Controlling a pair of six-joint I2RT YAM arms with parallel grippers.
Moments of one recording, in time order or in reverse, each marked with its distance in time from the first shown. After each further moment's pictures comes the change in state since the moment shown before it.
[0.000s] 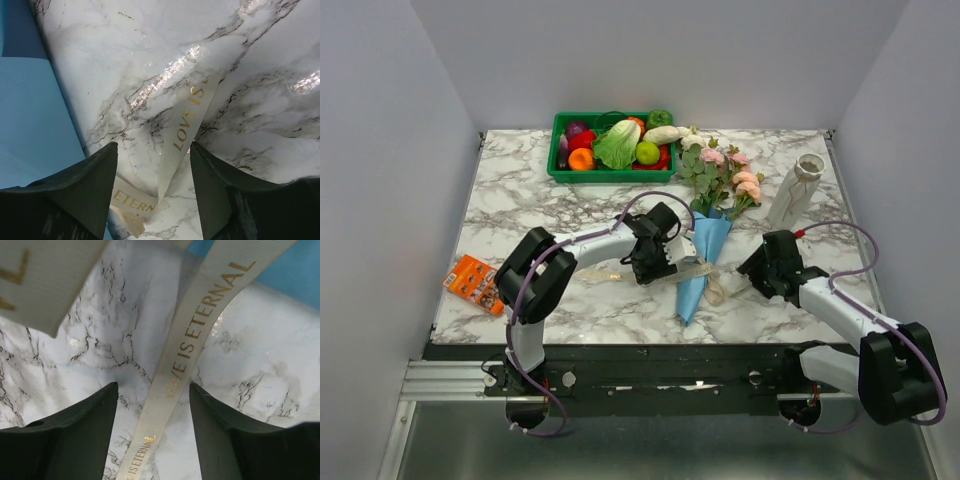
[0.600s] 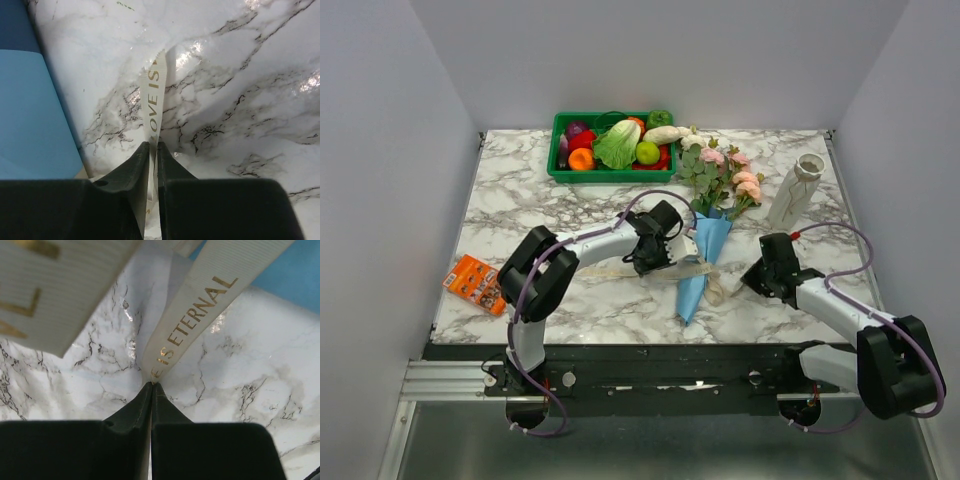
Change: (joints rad) left arm -0.004 0.017 0.027 -0.015 -0.001 0.008; right arm 0.014 0.035 -0.023 0.061 -0.010 -0.007
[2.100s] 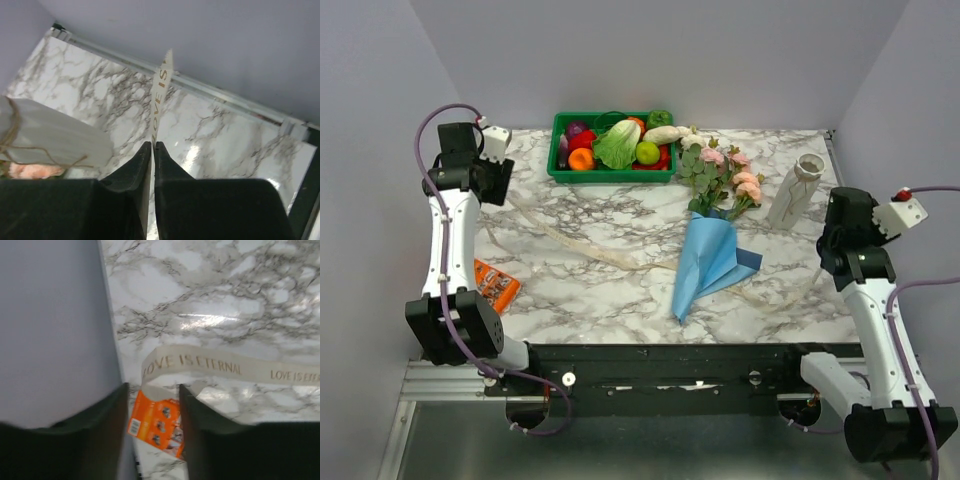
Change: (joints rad) left arm 0.982 -0.449 0.189 -0.178 -0.115 -0.097; right arm -0.249 -0.283 0.486 -0.422 0.747 -0.230
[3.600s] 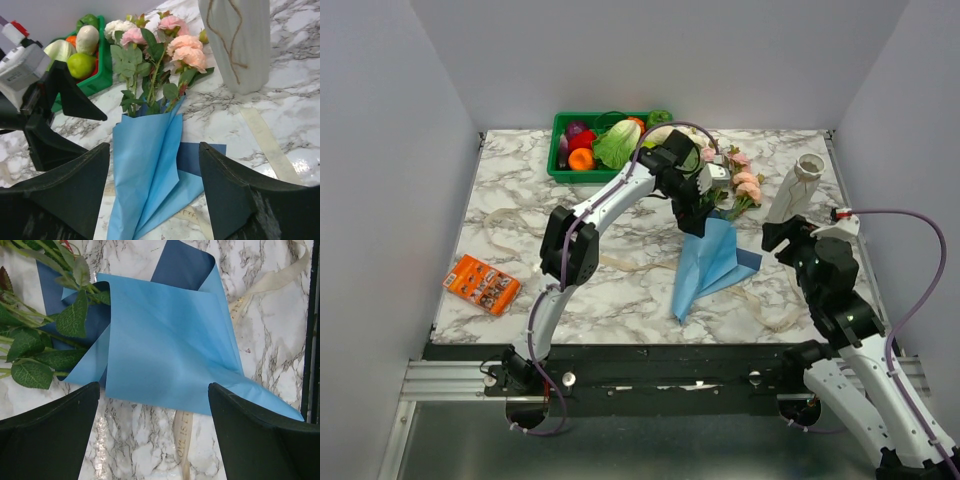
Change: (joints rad) left arm -0.841 0.871 0.741 -0.119 0.723 0.103; right arm 0.328 -0.350 -0.311 0.315 -0.517 -0.196
